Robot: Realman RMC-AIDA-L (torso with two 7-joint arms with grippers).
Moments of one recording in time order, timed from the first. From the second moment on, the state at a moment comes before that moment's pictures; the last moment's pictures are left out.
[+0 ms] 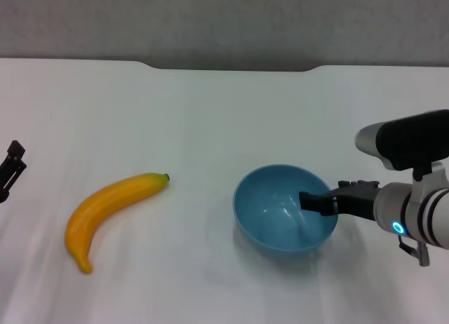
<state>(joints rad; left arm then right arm) -0.25 -2.05 -1.63 -0.22 0.06 -1.24 2.60 0.32 2.01 -1.92 -1.22 0.46 0.57 0.08</state>
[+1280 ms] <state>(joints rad) -0.25 -2.05 -1.62 -0.24 0.07 -1.24 2.60 0.34 2.01 -1.99 -1.12 0.47 0.48 0.11</state>
